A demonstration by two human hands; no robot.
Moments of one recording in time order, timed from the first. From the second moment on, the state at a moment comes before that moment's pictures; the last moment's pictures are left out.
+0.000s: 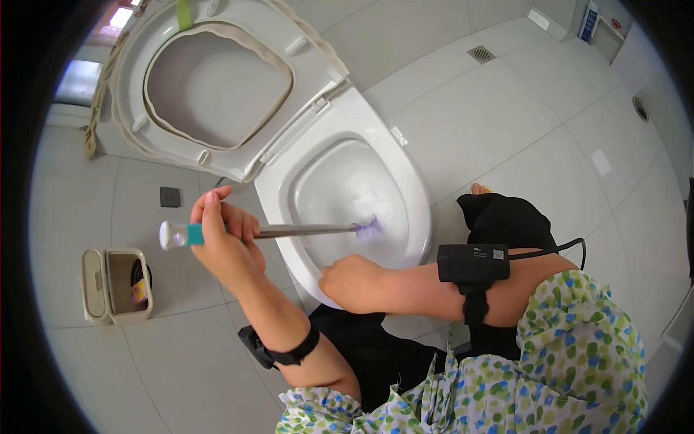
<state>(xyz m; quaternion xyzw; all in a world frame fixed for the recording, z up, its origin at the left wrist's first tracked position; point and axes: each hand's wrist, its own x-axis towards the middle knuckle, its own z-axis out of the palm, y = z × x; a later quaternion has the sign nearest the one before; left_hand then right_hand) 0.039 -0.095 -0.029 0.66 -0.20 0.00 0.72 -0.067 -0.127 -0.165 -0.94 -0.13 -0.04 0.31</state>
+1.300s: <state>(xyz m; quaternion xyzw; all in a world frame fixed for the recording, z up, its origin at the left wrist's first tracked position) 0.138 -0.118 -0.089 0.68 -0.07 0.03 0.73 0.090 -0.159 -0.261 -0.78 0.23 -0.01 0.58</state>
